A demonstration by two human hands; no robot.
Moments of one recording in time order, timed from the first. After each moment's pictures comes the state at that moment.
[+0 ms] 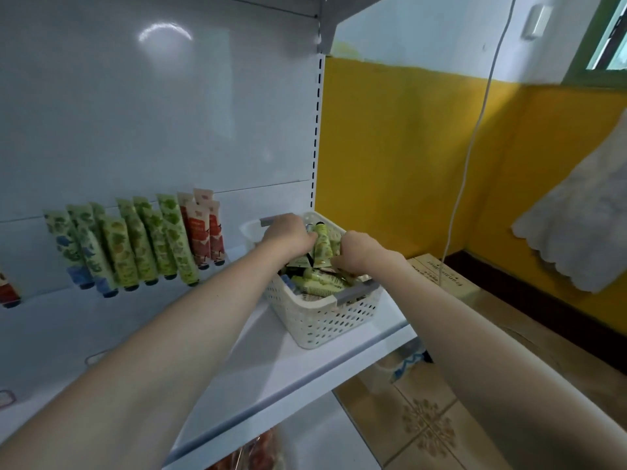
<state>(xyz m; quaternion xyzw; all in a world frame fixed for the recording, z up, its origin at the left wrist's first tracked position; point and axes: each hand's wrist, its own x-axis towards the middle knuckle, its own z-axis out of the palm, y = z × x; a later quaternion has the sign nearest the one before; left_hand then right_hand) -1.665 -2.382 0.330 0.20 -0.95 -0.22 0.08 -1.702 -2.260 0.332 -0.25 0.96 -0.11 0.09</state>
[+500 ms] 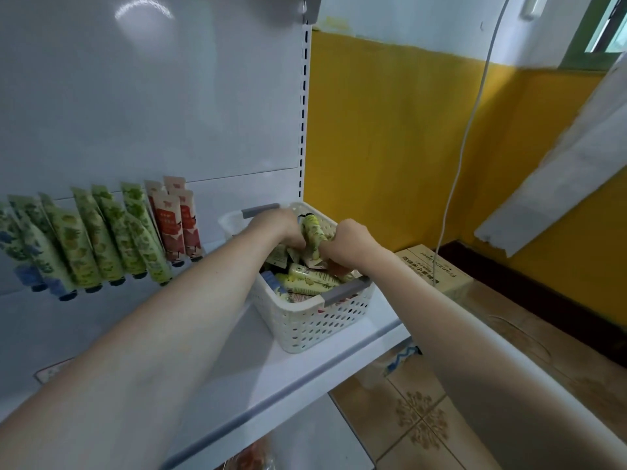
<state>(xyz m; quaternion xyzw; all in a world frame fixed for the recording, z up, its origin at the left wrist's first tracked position) -1.701 -2.385 0.328 0.19 -0.97 -0.09 -0.08 -1.716 -2.258 0.321 -0.23 0.94 -0.25 0.09</state>
